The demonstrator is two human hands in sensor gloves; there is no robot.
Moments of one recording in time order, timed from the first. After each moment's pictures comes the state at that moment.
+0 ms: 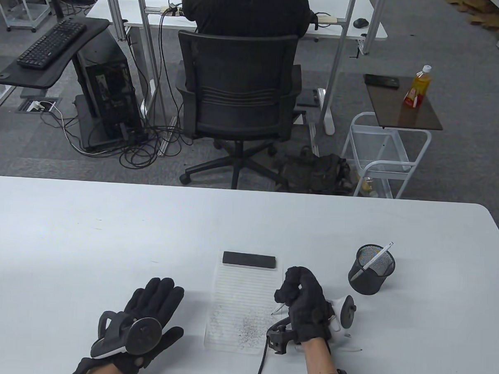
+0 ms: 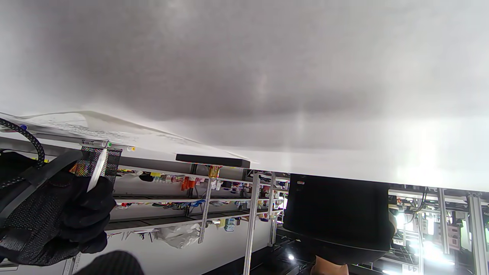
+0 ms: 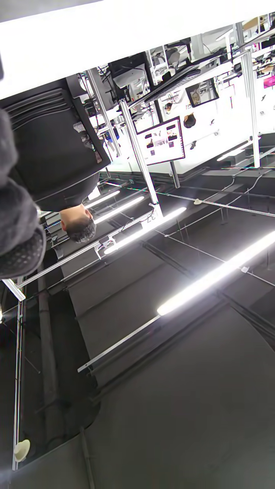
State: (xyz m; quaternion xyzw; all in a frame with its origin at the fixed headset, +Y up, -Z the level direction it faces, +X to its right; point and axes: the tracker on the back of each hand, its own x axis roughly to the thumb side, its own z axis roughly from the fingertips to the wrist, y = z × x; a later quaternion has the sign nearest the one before) left_hand -0.234 -0.757 -0.304 0.02 -0.24 0.05 0.97; right_hand 0.145 -0.798 -0.382 0.11 -0.07 0.50 0.86
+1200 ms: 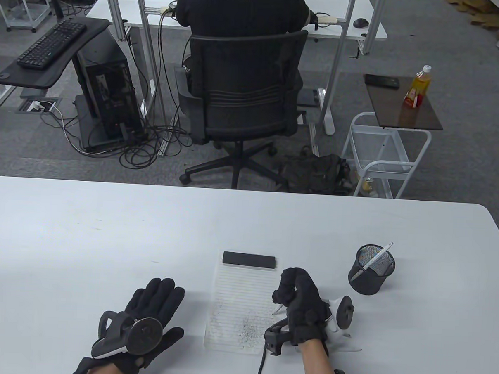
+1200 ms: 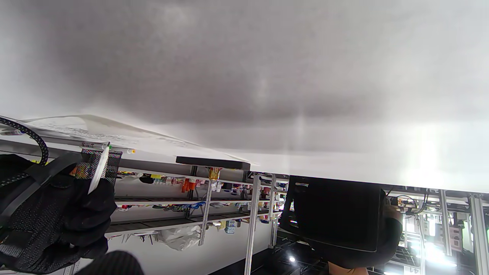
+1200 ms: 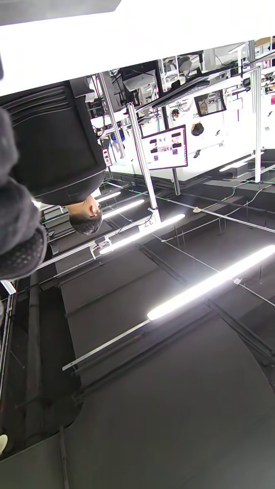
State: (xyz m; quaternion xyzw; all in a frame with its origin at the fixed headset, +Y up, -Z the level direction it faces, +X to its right) left_hand -0.233 -0.758 -0.304 0.02 -0.24 0.05 0.97; right_hand 0.138 -0.797 -0.380 0.11 -0.08 0.53 0.83
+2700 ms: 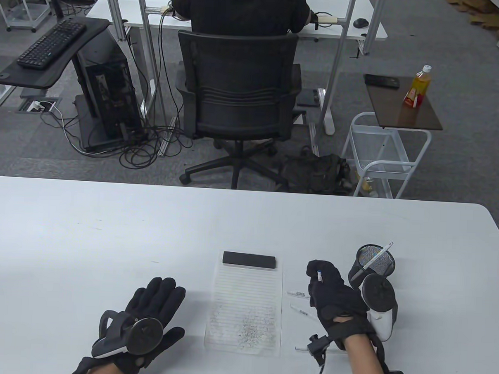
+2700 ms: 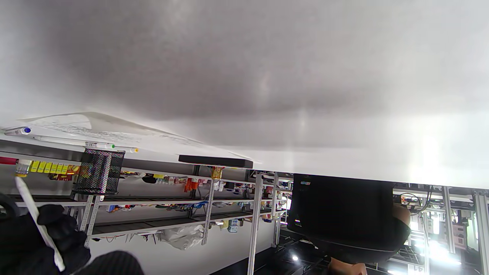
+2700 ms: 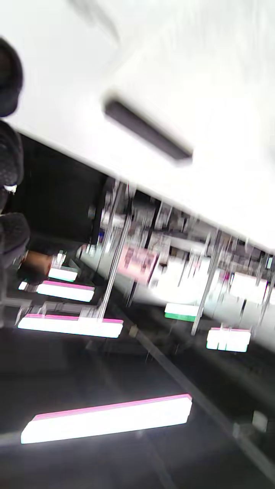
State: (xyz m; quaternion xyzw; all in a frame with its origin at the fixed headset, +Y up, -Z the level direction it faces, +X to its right) left_hand -0.232 -0.756 -0.305 0.02 -0.25 0.05 0.97; right_hand 0.210 -0.702 -0.357 0.07 0.06 0.81 0.58
